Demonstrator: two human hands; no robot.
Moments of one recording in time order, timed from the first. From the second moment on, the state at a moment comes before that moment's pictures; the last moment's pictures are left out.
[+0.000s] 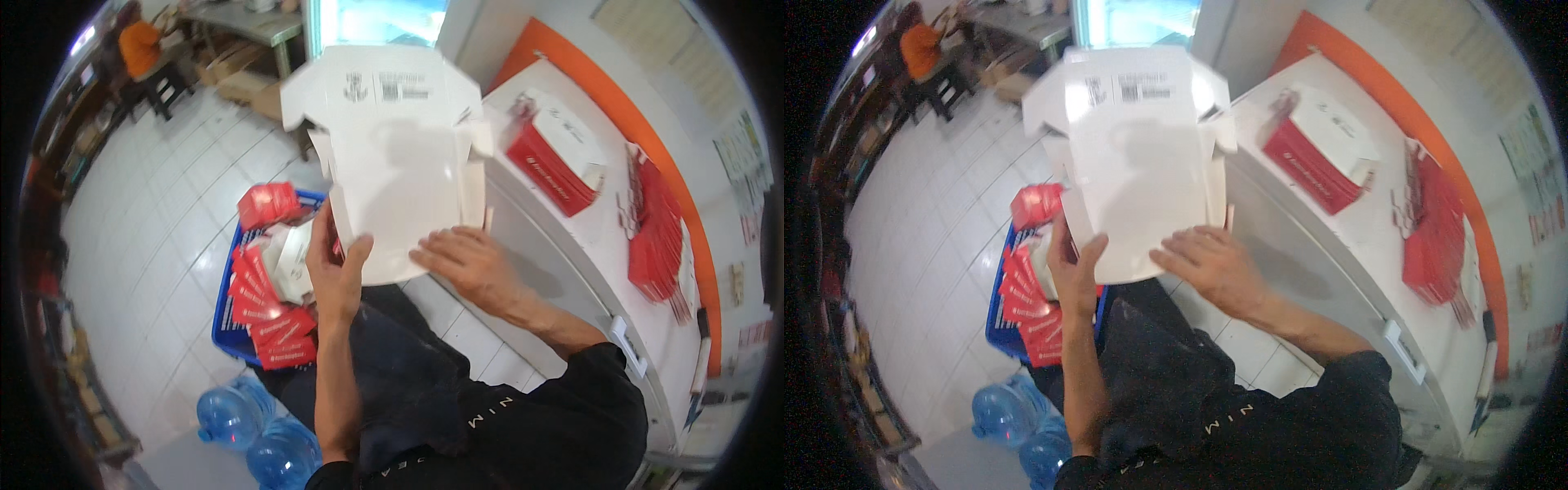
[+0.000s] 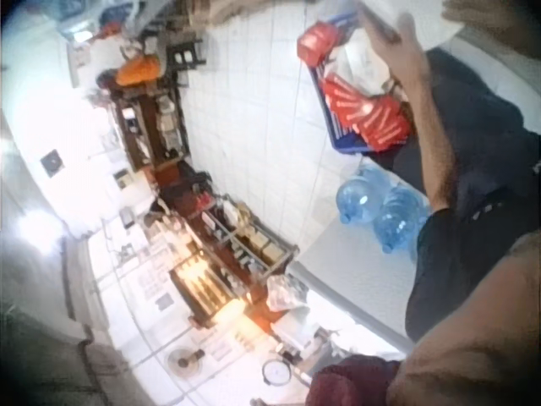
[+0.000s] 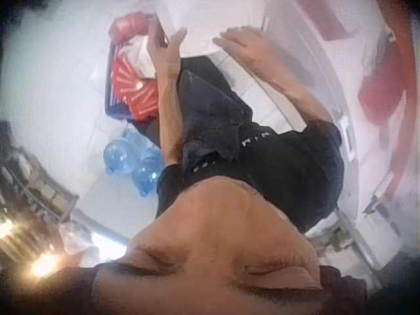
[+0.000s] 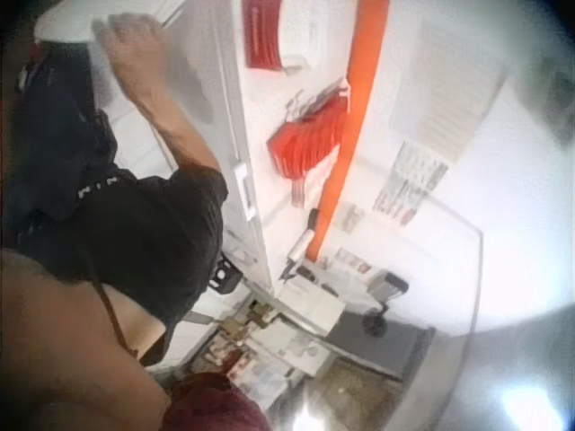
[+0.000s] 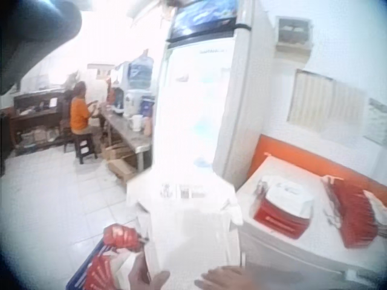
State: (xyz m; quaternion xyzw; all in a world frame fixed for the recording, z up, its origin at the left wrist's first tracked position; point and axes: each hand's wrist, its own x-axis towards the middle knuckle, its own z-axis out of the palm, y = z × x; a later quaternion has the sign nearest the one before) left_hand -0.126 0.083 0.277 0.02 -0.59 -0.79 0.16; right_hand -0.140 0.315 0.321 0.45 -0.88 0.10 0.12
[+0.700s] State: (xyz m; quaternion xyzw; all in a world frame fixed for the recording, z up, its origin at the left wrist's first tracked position) left_hand -0.254 0.296 0.302 -0.39 -0.83 -0.33 0.21; right_hand -0.257 0.507 0.413 0.14 -0.97 0.16 -0.09
